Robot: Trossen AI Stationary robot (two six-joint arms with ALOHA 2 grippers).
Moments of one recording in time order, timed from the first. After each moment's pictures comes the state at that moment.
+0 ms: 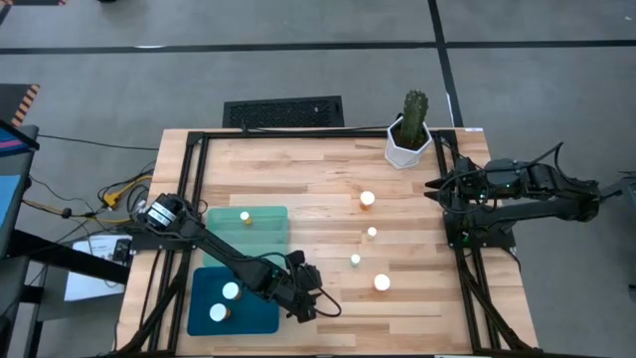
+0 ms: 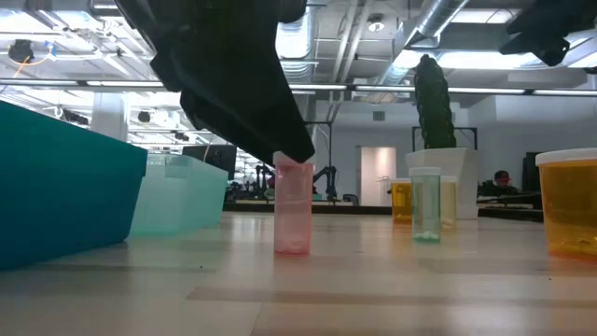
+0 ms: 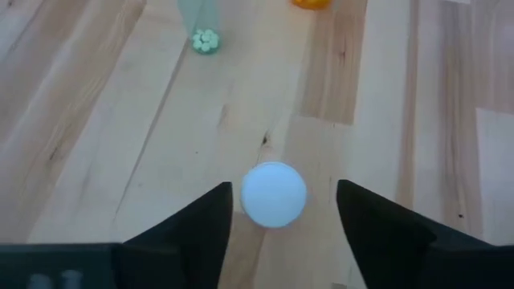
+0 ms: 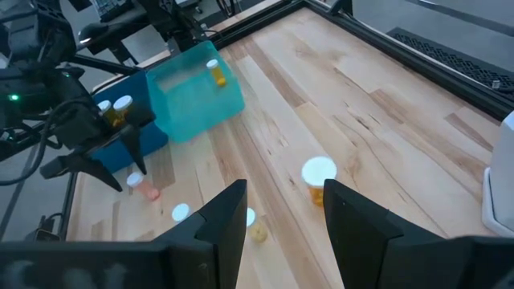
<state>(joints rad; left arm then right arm) -0.52 1.95 1.28 -0.30 -0.42 -0.64 0.01 0.37 0.78 -0.87 0.18 0.46</state>
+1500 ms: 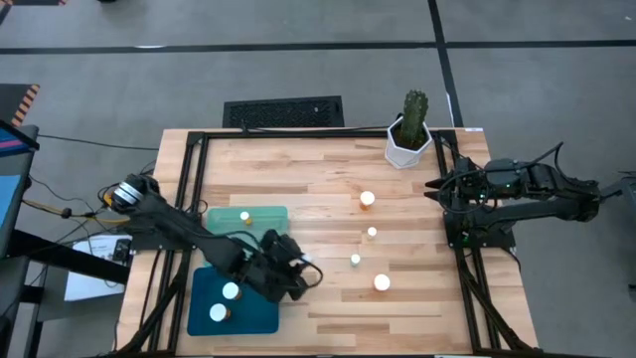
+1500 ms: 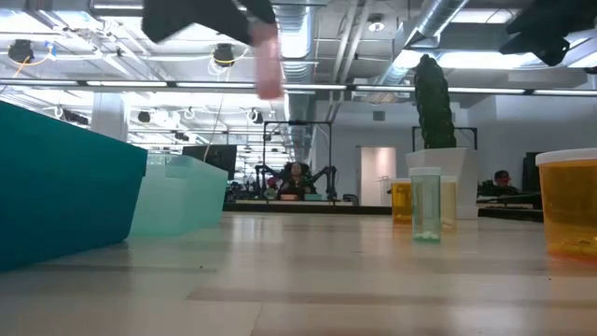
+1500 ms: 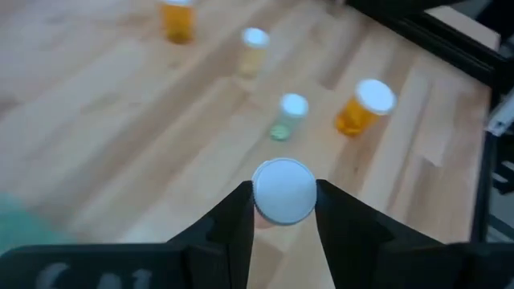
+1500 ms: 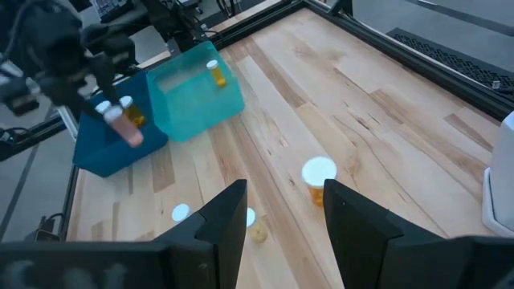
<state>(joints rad) -0.53 1.65 1.28 -0.55 -0.63 -0.98 0.01 0.37 0.78 -0.87 0.18 0.46</state>
